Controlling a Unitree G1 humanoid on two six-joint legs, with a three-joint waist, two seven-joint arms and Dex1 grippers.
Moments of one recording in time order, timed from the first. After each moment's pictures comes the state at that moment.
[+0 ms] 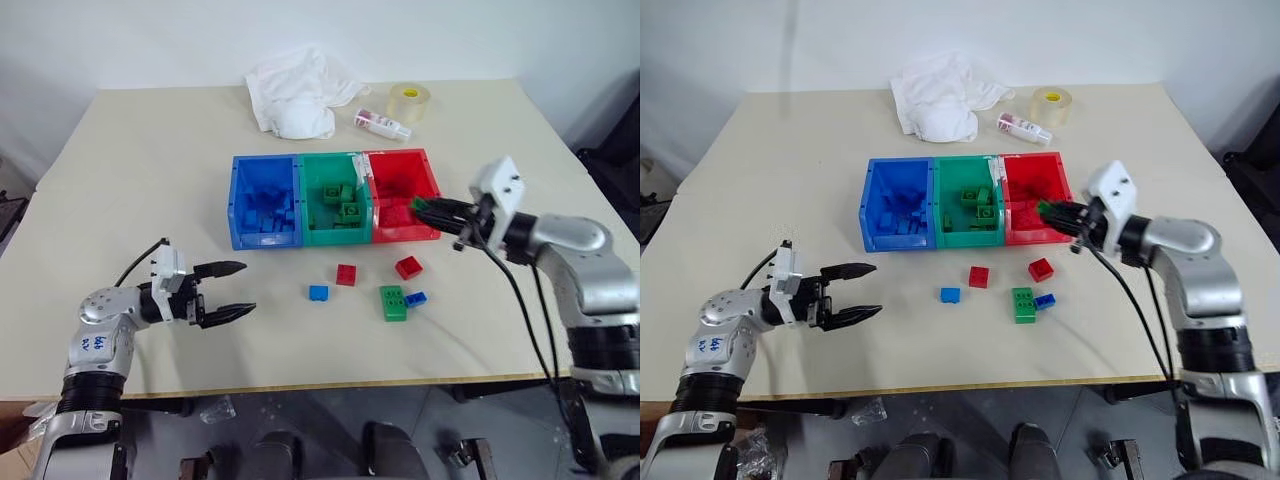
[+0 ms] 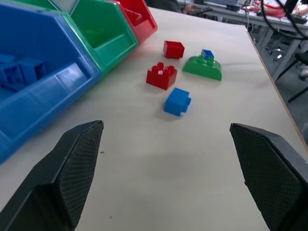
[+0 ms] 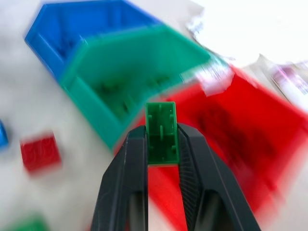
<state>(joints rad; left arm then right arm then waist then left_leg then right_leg) -0.37 0.59 0.16 0.35 -0.45 0.03 -1.32 -0.72 -0.59 0.01 0.13 0.29 0.39 0.91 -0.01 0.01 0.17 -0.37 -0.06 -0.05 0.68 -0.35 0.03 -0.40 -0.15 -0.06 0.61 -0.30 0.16</state>
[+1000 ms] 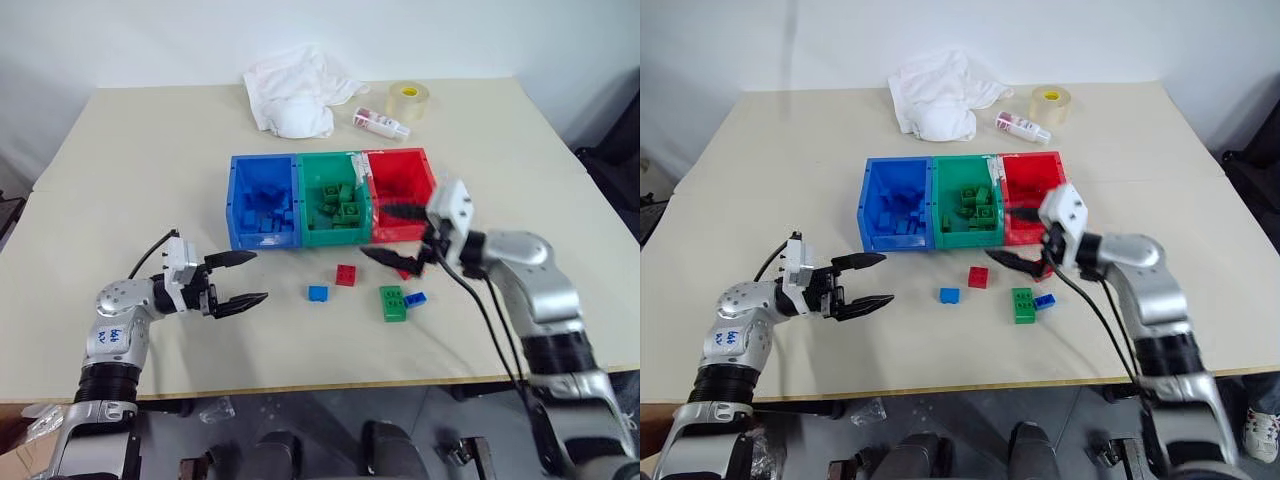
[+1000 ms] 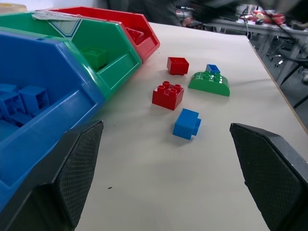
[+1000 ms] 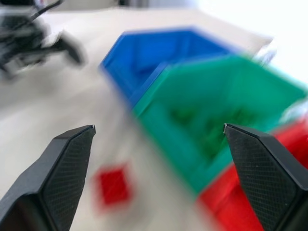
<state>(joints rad) -0.41 0.54 0.14 0.37 -0.45 -0.02 -1.29 -0.43 -0.62 -0.05 -0.08 0.41 0.34 1.06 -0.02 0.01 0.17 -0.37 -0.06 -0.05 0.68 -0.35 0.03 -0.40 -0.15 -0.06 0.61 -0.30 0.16</state>
